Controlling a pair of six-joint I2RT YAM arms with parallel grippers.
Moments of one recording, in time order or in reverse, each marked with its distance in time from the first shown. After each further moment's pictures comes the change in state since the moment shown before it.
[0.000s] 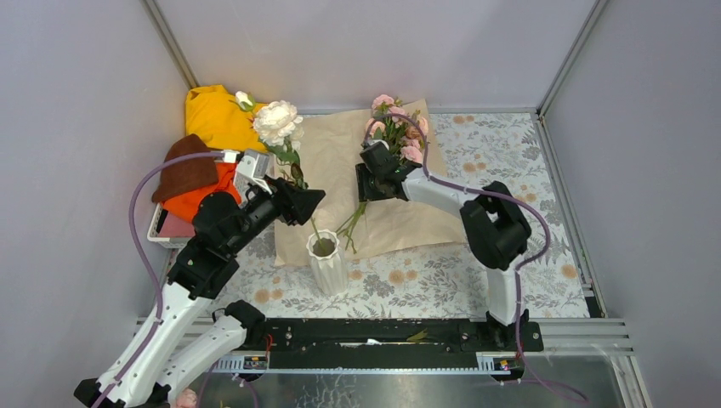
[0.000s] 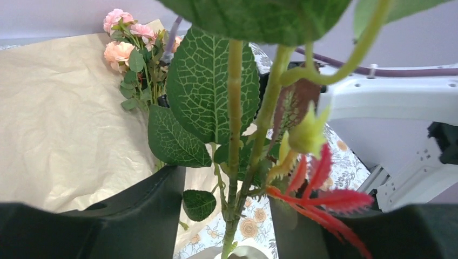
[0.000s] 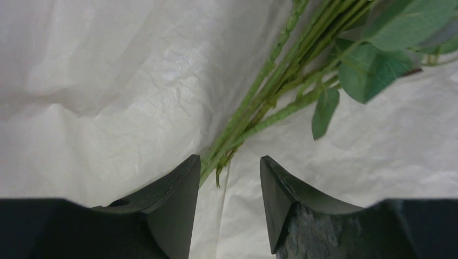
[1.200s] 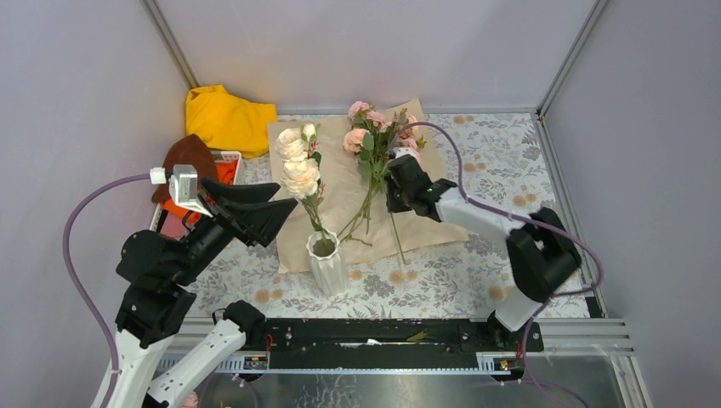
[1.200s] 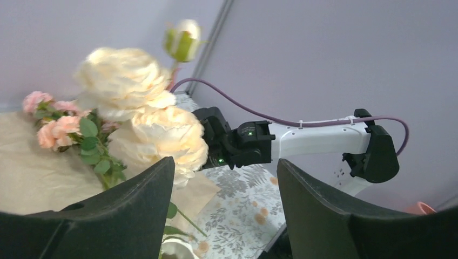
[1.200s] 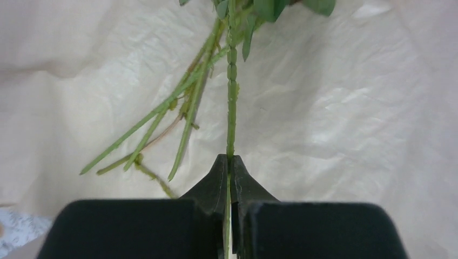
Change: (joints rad) left arm 0.000 -0.174 0.193 -0.104 0.060 -0.132; right arm -0.023 -0.220 -0.266 0.050 0.040 -0.021
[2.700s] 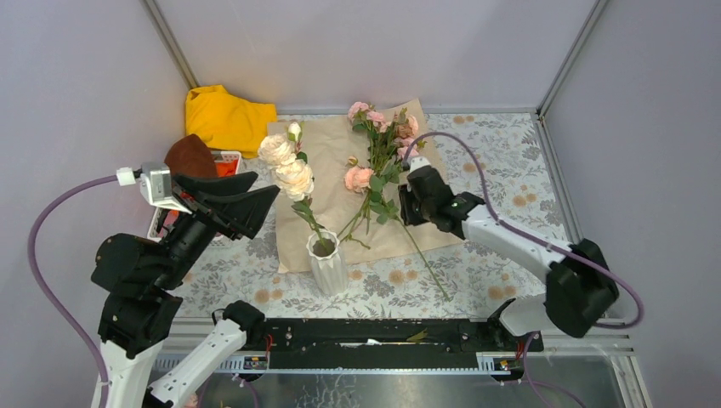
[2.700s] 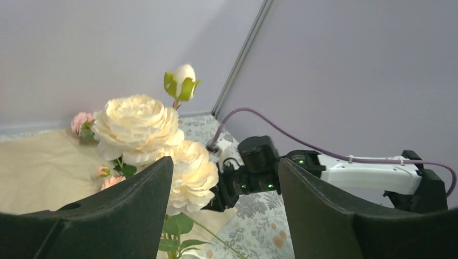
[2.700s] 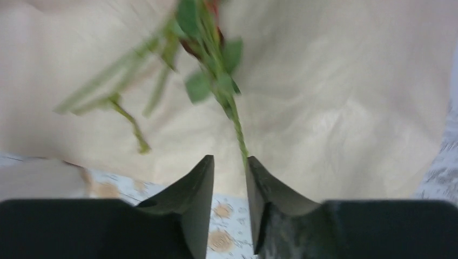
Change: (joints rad) left arm 0.059 0.028 0.156 -0.056 -0.059 0.039; right arm 0.000 -0.359 -0.172 -0.077 0.002 -0.129
